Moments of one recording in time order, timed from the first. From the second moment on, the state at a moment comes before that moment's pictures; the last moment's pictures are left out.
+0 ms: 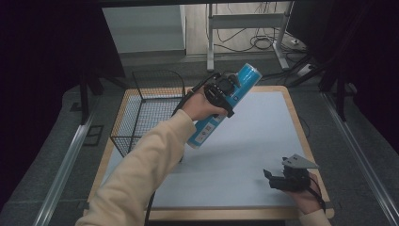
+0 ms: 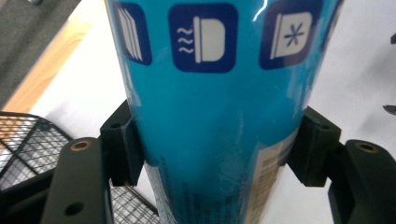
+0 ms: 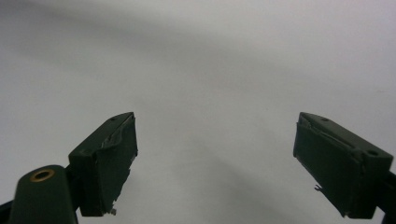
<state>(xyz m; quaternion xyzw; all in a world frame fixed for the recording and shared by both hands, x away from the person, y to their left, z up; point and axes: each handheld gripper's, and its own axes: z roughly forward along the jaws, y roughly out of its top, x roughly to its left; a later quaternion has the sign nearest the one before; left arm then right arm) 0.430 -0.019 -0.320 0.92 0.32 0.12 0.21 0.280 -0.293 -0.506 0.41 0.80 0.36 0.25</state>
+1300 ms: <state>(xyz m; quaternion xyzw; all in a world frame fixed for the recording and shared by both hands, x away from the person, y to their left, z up) 0.444 0.054 -0.286 0.89 0.37 0.15 0.20 0.282 -0.294 -0.508 0.42 0.80 0.35 0.25</state>
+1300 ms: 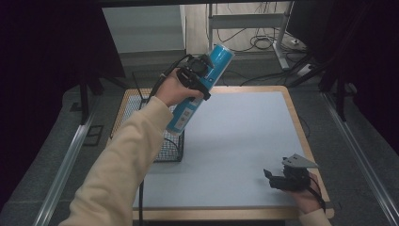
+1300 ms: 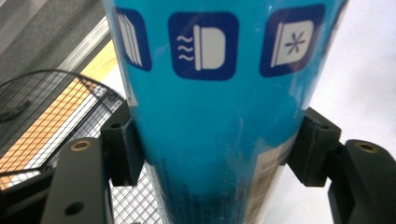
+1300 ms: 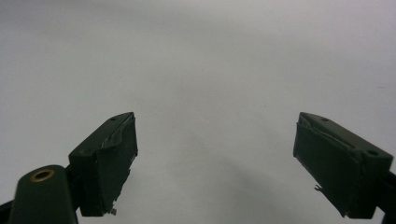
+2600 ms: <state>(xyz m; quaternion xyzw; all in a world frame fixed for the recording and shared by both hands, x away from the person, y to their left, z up) 0.474 0.123 -0.334 0.86 0.45 0.15 0.17 0.284 -0.294 -0.510 0.42 0.80 0.35 0.25</state>
